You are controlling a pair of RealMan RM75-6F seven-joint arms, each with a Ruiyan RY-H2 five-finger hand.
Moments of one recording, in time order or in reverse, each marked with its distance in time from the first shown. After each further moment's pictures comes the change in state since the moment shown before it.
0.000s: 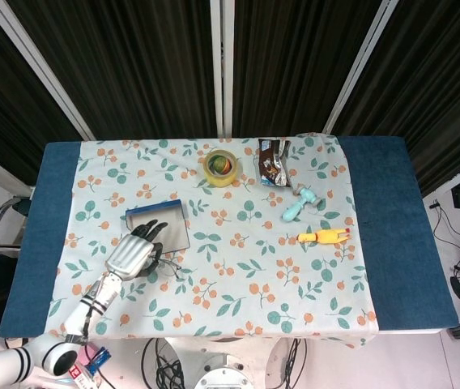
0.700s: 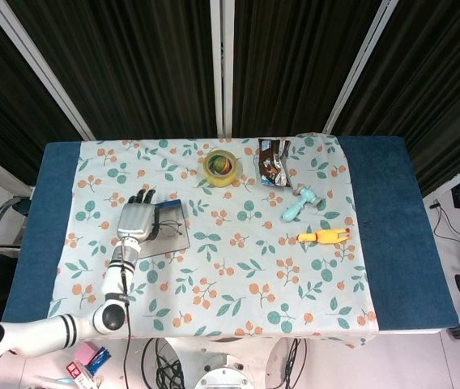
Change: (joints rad) left arm -0.213 -0.162 -0.270 0.027 -0.770 -0.016 0.576; right arm -0.006 -0.006 0.013 0.031 0.007 0.015 0.049
